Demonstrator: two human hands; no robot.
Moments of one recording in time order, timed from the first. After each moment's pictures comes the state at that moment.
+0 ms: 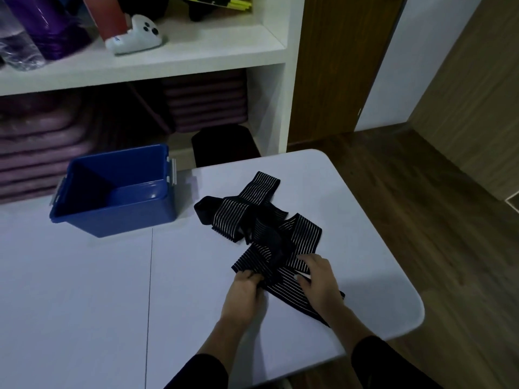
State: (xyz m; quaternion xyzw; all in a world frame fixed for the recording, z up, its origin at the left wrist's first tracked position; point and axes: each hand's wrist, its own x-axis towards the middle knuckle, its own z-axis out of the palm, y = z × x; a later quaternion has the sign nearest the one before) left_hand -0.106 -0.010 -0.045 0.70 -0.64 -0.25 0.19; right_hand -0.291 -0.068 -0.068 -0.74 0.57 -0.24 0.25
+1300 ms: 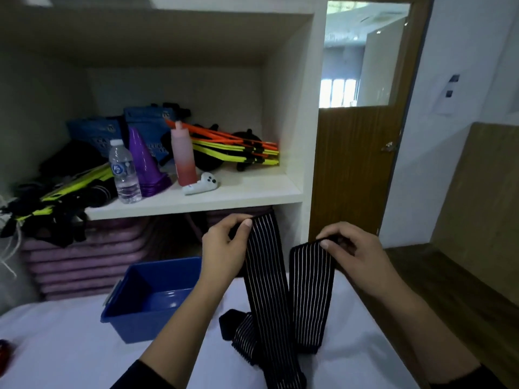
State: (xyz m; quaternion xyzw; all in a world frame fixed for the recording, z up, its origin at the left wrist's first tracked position) left_hand -0.054 -0.077 0.279 0.59 -0.53 -0.10 0.60; right_hand -0.282 -0.136 0.270 -0.80 0.31 -0.45 0.26
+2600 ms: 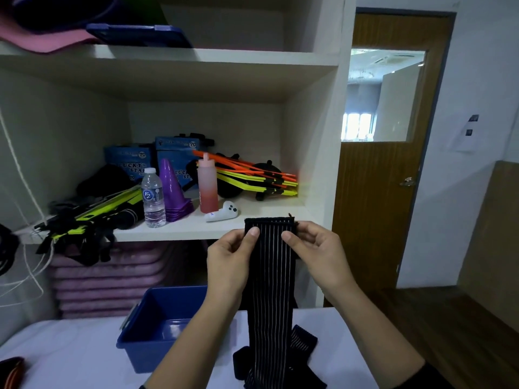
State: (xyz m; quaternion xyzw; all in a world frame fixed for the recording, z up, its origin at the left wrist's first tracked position) left_hand -0.040 -0.064 0.317 0.47 -0.42 -0.24 0.74; right_hand -0.173 -0.126 0.326 -0.66 0.23 -0.52 0.49
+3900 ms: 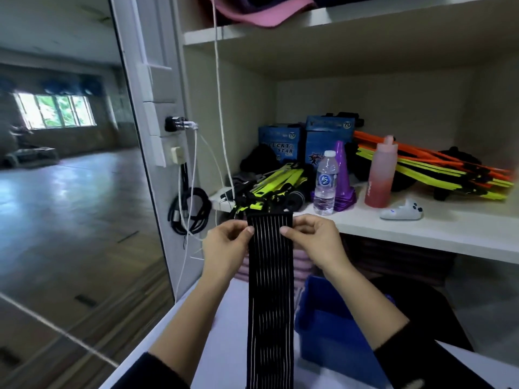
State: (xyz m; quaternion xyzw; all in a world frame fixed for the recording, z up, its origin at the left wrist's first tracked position) left_hand 0.318 0.079 0.292 0.69 -0.29 -0.04 0.66; right_hand 0.212 -0.057 0.297 -0.72 0.17 -0.36 0.56
